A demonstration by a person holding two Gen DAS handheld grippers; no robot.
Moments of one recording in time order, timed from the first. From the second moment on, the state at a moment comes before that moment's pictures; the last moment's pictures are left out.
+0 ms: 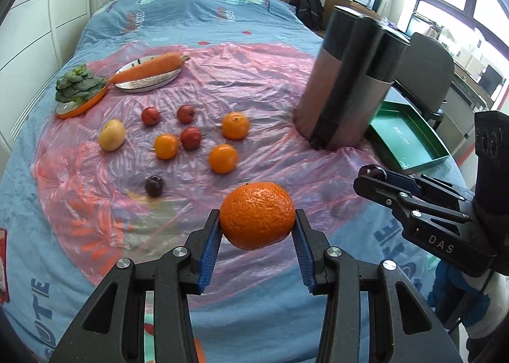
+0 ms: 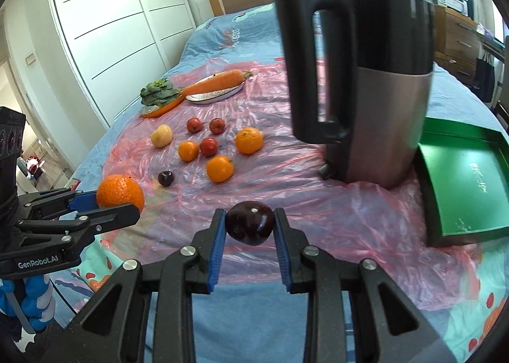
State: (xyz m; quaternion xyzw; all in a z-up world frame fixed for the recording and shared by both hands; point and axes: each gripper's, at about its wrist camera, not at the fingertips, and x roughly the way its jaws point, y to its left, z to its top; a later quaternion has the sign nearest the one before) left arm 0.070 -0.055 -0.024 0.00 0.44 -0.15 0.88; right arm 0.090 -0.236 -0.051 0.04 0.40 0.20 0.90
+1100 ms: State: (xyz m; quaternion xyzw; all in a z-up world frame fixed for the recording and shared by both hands) left arm 0.143 -0.345 -0.018 0.10 0.45 -0.33 0.83; right arm 0.162 -0.502 -0.058 0.09 0.36 -0.01 0.93
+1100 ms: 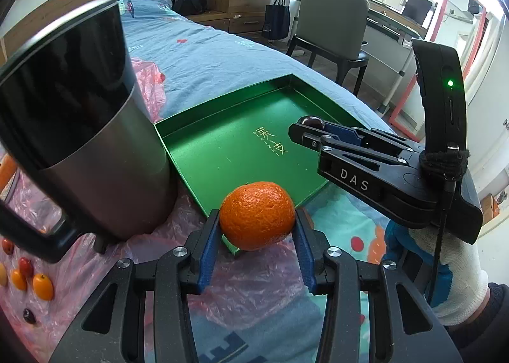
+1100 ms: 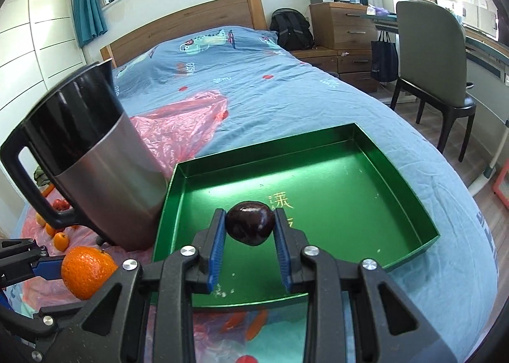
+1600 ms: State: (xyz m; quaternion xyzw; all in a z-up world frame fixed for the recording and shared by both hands) left arm 0.200 -0.380 -0.080 0.09 0.49 -0.30 0.81; right arm 0.242 -0.522 -0.111 0.08 0.38 -0.01 0.92
